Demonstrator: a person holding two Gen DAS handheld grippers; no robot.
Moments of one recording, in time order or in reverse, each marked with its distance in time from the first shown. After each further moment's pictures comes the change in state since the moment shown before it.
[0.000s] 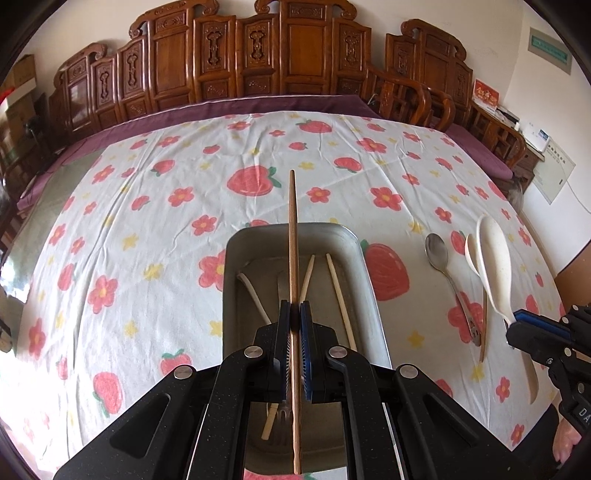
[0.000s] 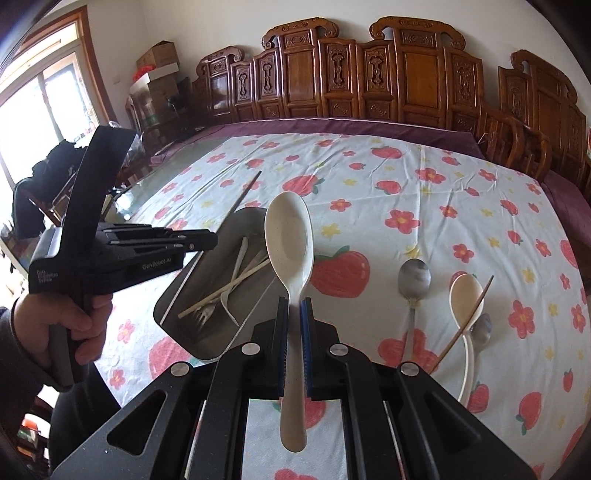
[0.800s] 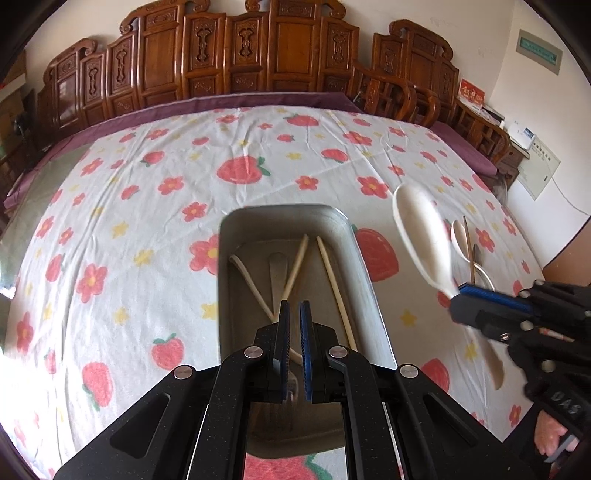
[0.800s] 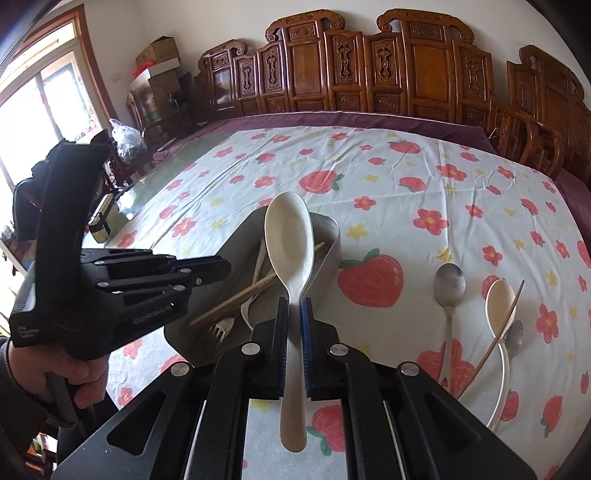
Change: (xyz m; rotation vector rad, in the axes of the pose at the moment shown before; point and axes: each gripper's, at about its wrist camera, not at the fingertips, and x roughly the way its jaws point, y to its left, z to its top) left arm -0.008 0.010 -0.017 0.007 -0.005 -0.066; right arm 0.033 0.027 0.012 -0.001 0.028 0.008
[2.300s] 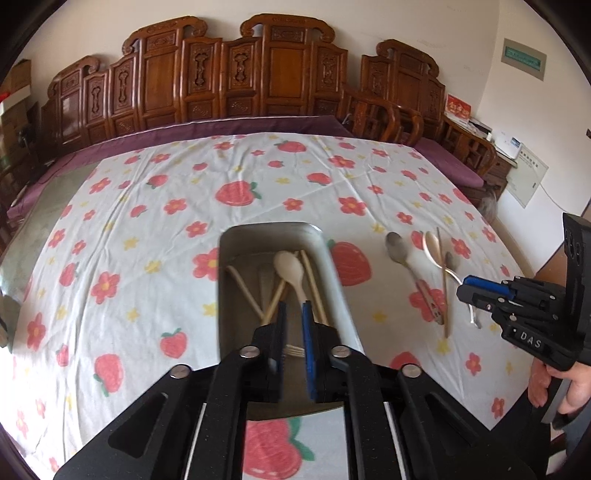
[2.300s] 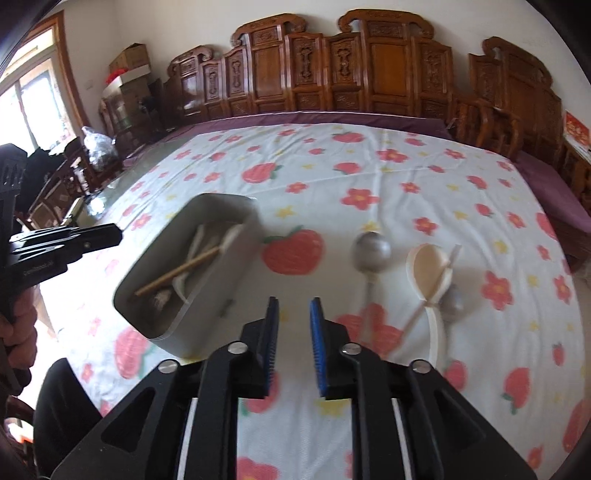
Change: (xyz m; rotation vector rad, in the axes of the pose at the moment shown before) left arm -0.044 -0.019 -0.012 0.016 -0.084 -0.026; right arm -0.044 -0.084 -0.045 0.077 -0.020 -0.133
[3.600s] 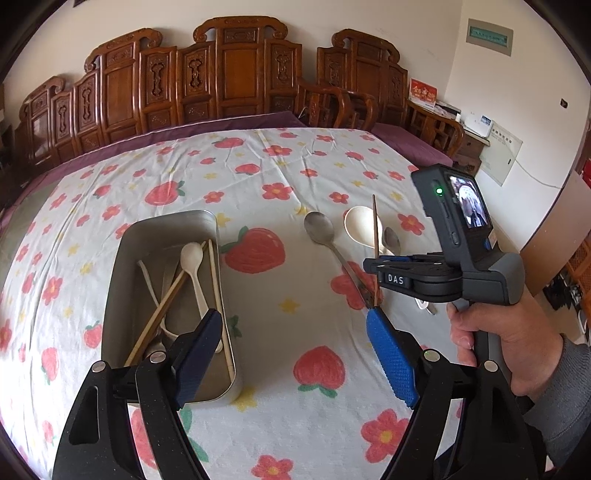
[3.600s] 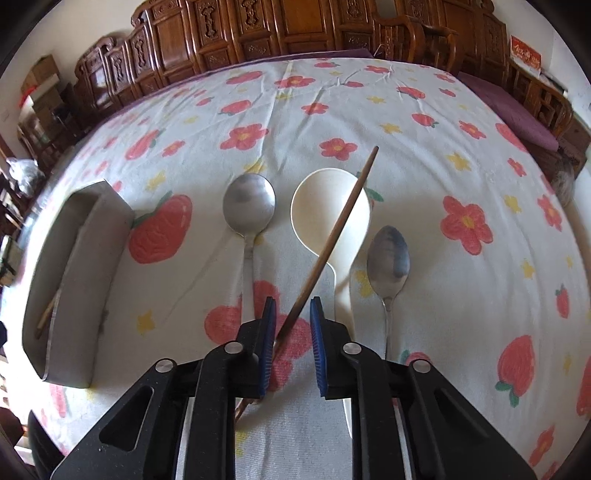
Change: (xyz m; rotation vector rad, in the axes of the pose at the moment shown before) left arm 0.020 -0.097 -0.025 0.087 -0.009 -0.055; right arm 0.090 -0.062 -0.003 0.201 0.196 -0.191
